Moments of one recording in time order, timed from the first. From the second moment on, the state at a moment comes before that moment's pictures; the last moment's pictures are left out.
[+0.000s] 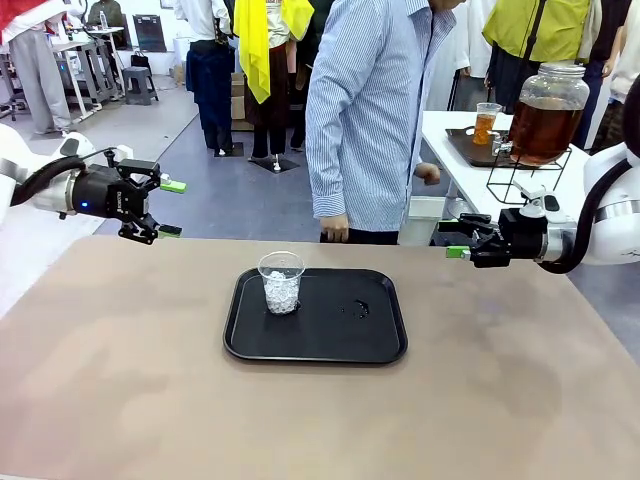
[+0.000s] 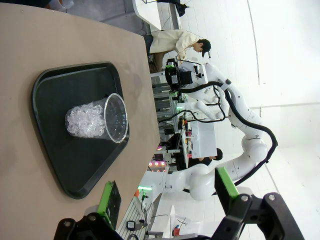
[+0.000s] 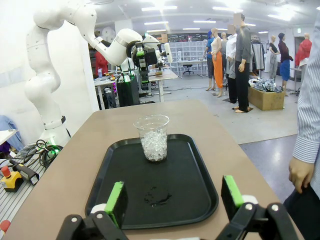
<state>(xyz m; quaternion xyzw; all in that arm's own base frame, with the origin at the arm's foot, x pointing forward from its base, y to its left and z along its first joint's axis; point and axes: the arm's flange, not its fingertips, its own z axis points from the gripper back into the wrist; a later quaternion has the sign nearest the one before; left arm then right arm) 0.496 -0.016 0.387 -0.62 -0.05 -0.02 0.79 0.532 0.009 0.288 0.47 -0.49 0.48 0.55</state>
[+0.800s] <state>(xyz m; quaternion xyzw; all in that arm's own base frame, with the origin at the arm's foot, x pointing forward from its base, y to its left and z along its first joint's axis) 0.496 -0.016 0.387 -0.62 -0.05 -0.02 0.79 0.532 0.009 0.288 0.47 -0.49 0.48 0.55</state>
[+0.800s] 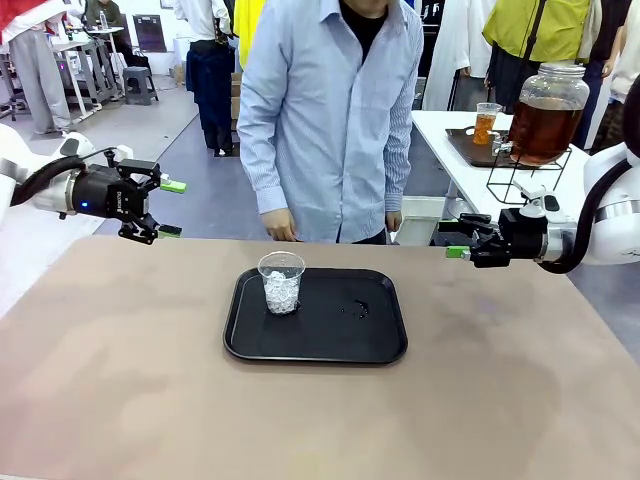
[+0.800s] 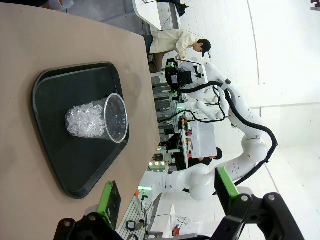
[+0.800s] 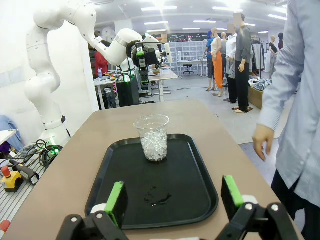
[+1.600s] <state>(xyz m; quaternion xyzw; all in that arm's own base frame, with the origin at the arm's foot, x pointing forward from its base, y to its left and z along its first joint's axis) 0.496 -0.016 0.387 -0.62 -0.05 -0.02 0.79 0.532 0.009 0.288 0.47 -0.49 0.48 0.55</state>
